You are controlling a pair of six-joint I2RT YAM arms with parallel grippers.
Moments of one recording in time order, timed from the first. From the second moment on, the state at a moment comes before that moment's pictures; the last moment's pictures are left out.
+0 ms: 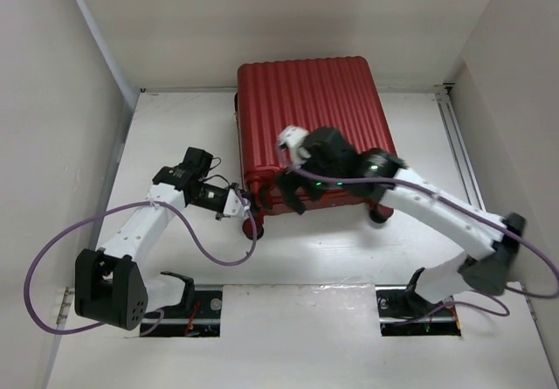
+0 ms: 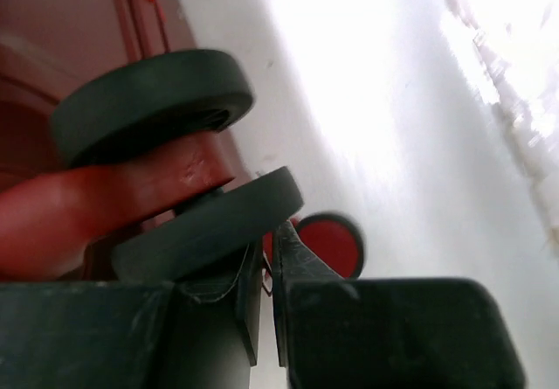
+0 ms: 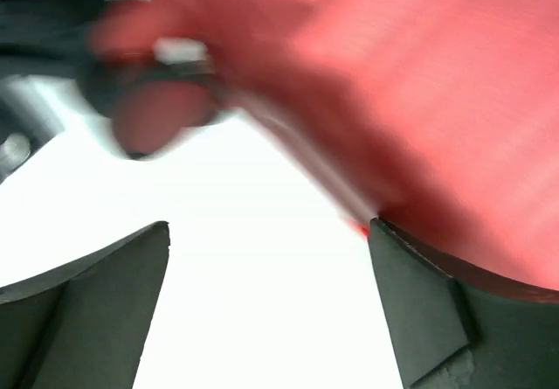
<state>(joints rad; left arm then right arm) -0.28 1.22 0.89 -0.95 1.05 1.58 0.97 1.51 1.53 -0.81 -0.01 0.03</state>
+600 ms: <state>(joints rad) -0.28 1.23 0.81 -1.00 1.14 1.35 0.33 1.09 1.13 -0.80 0.03 -0.02</state>
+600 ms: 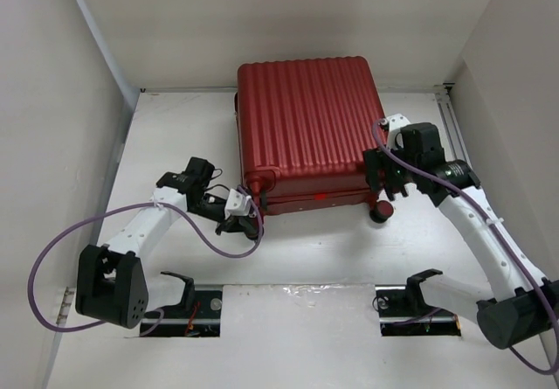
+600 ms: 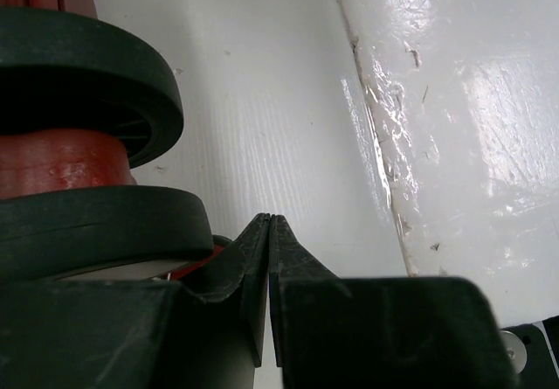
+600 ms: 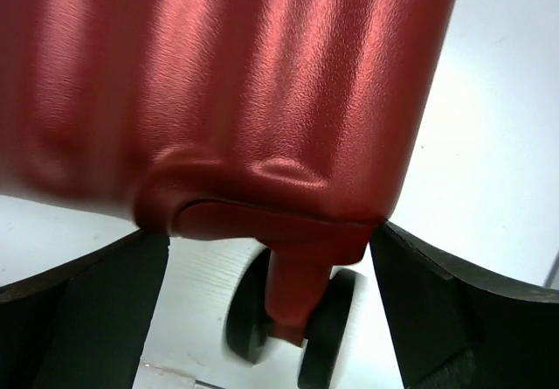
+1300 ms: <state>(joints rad) -0.26 0.92 1.09 -1.13 0.65 1.62 0.21 1.09 0.97 -0.73 -0.10 -0.10</state>
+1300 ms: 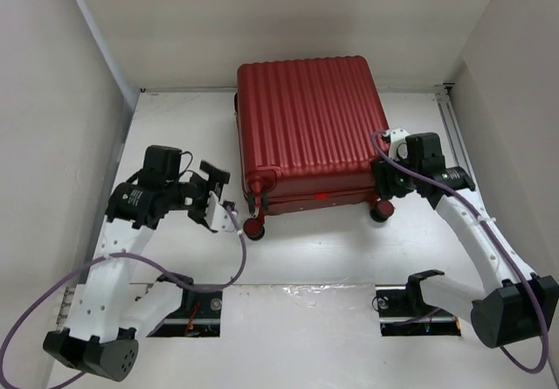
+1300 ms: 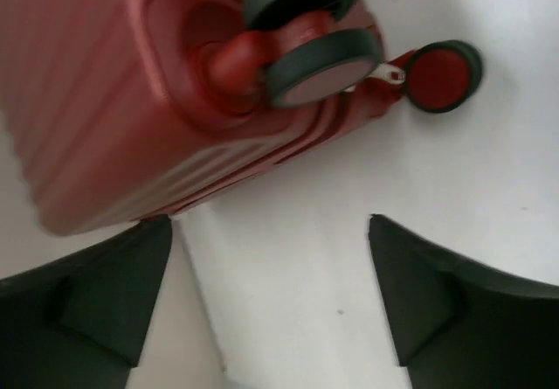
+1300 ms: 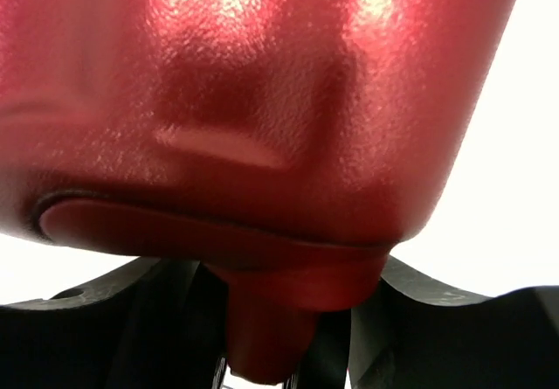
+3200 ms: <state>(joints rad) -0.78 1.47 1.46 -1.04 0.51 1.56 0.48 0.75 0.94 -0.48 -0.14 0.00</state>
